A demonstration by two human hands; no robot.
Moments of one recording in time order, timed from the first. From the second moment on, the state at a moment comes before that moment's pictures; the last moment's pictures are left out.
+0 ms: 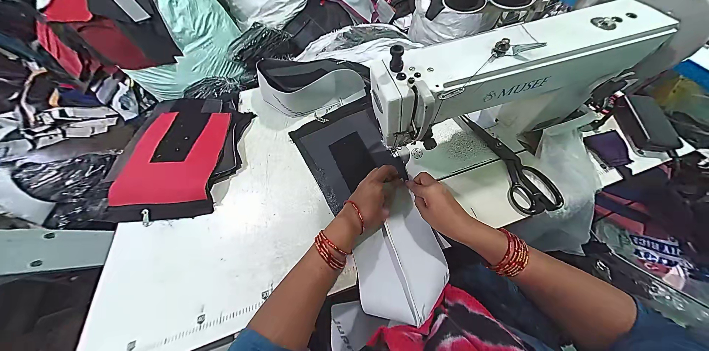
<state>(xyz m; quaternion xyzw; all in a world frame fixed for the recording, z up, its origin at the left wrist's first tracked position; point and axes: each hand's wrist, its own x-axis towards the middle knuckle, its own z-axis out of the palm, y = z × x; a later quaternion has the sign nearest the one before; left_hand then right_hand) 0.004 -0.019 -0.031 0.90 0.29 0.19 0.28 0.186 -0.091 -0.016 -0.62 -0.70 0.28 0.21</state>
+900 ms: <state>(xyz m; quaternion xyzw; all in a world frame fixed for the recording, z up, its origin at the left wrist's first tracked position) 0.006 -0.005 -0.036 0.92 0.29 0.16 0.20 0.173 -0.074 -0.022 -0.64 -0.71 0.21 0.19</state>
